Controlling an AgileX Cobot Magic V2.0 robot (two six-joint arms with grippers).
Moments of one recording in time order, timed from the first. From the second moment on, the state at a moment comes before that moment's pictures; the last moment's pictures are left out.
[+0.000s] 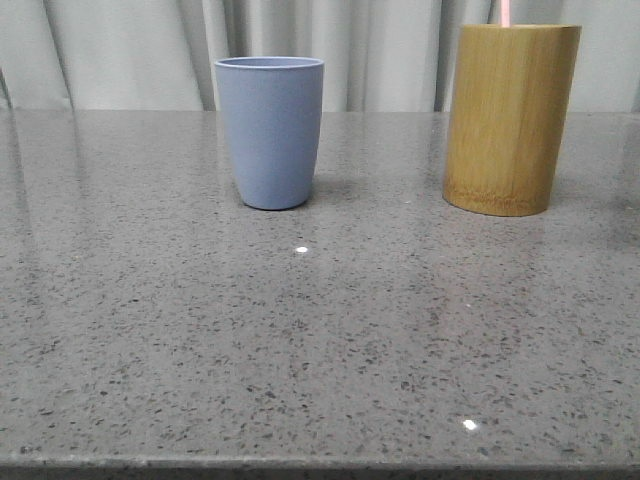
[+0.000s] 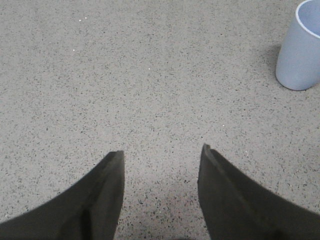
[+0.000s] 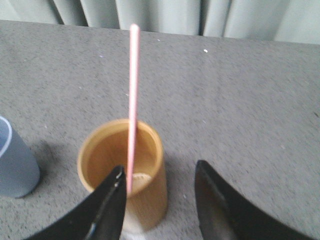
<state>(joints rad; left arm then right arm) -0.30 0.72 -0.91 0.12 0.92 -0.17 0.23 1.07 -1.11 0.05 0.59 0.09</state>
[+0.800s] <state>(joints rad) -0.30 0.68 -0.88 0.12 0.90 -0.17 0.26 1.54 -1.45 0.09 0.56 0.09</state>
